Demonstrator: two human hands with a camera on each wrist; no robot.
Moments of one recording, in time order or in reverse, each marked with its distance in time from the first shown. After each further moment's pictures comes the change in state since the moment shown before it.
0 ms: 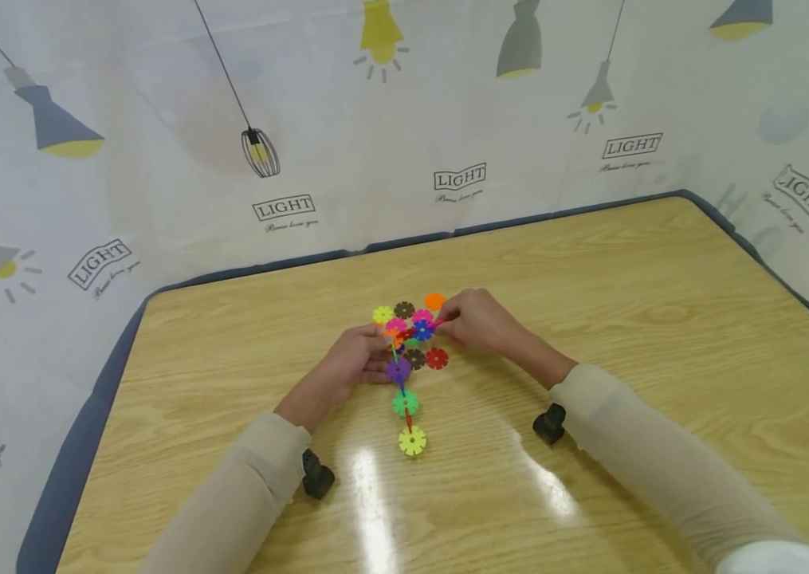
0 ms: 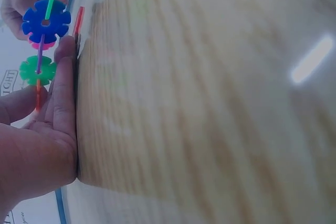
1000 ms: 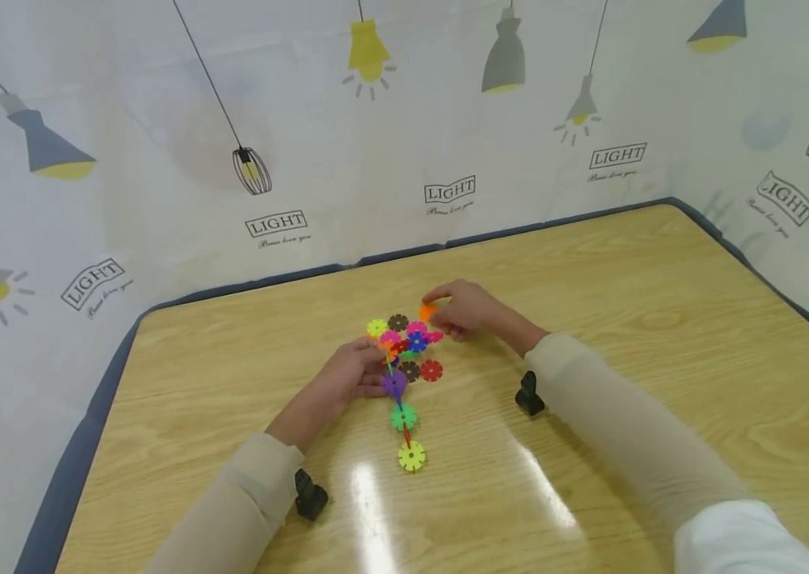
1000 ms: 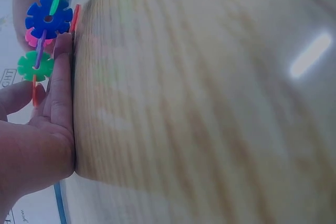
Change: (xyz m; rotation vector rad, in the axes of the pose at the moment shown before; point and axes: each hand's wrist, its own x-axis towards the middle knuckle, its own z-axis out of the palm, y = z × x) left_hand -0.001 -0.003 0.002 0.003 -0.012 0.006; right_hand 0.049 0.034 -0.010 0.252 -0.160 0.186
